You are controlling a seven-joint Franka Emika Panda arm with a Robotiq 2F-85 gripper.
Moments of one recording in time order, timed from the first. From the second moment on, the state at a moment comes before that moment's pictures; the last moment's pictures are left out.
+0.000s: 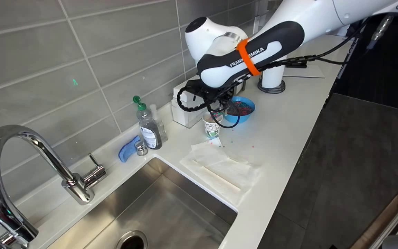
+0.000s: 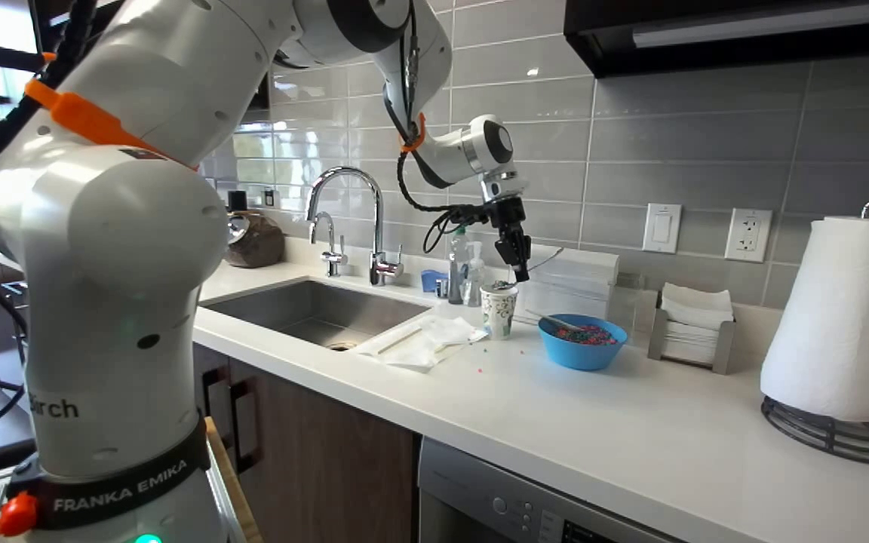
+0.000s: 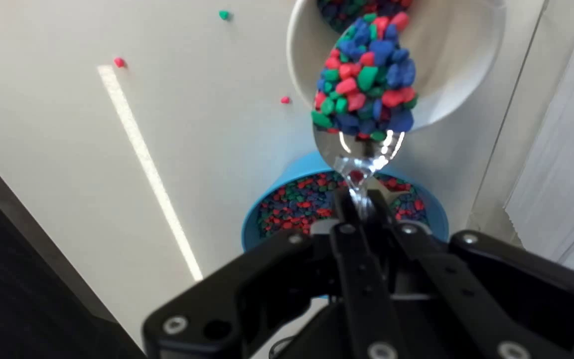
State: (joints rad) arm 0.33 0.53 -0.05 -1.55 -0.41 2.03 1.77
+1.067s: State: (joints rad) arm 0.42 0.54 -0.05 -1.58 -0.70 2.00 1.93
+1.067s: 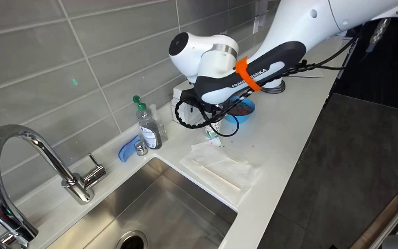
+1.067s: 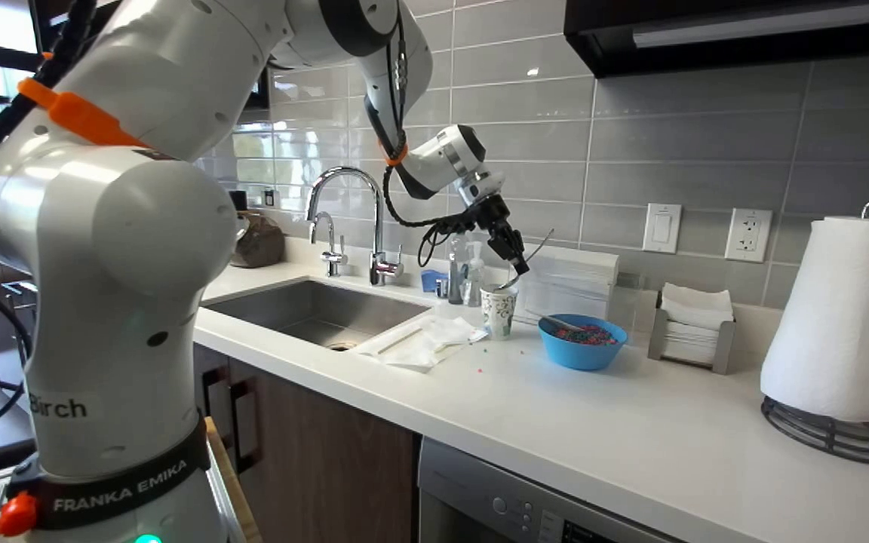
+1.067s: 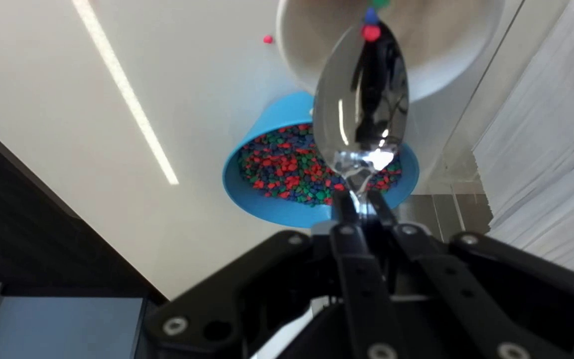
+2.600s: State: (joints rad) arm 0.09 0.47 -0.06 -1.62 -0.43 2.15 2.01
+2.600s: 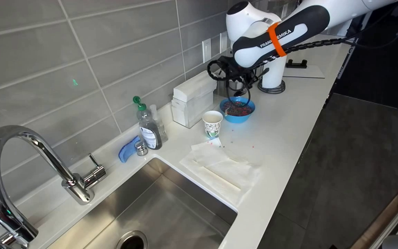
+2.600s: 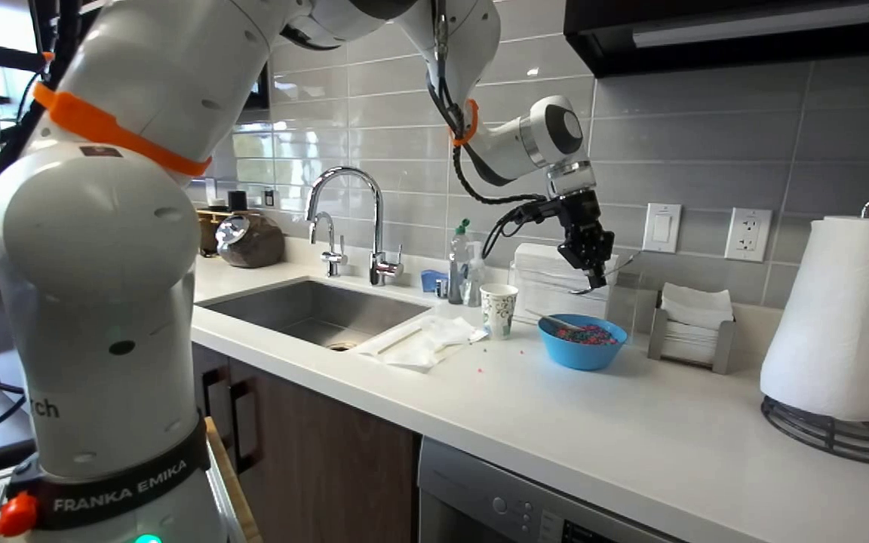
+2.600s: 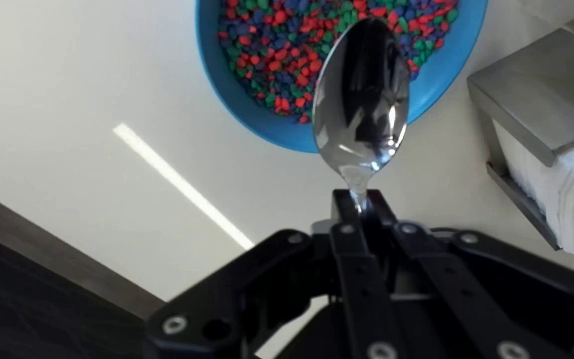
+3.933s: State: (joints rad) arm 0.08 0.60 -0.12 -1.74 -0.29 2.49 1.89
